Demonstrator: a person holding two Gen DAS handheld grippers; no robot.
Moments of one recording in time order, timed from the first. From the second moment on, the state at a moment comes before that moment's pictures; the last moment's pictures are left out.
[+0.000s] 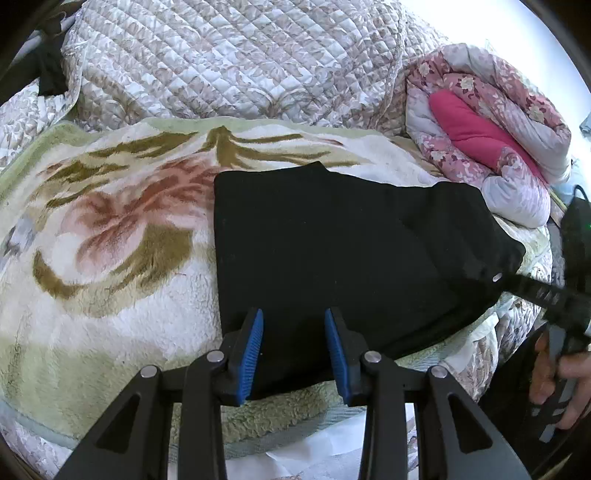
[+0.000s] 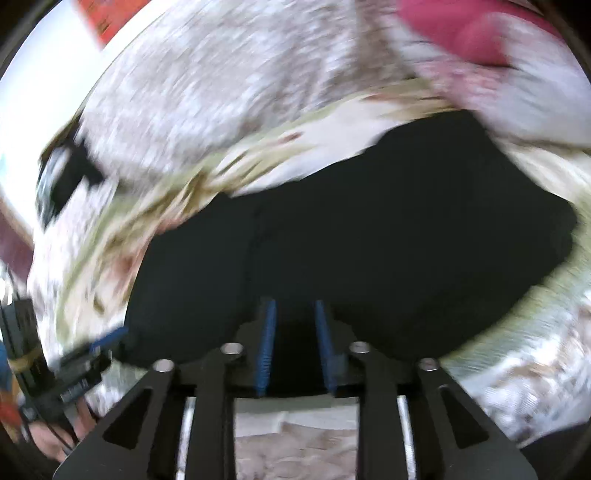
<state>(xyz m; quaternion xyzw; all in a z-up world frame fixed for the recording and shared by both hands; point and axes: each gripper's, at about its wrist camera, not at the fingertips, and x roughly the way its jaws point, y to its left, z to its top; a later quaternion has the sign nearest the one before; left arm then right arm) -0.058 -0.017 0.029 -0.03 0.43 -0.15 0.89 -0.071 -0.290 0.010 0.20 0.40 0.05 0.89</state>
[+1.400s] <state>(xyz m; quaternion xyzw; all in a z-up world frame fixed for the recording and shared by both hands) -0.053 -0.016 0.028 -0.02 0.43 -0.15 0.89 -0.060 -0.390 0.016 0.36 0.34 -0.09 0.87</state>
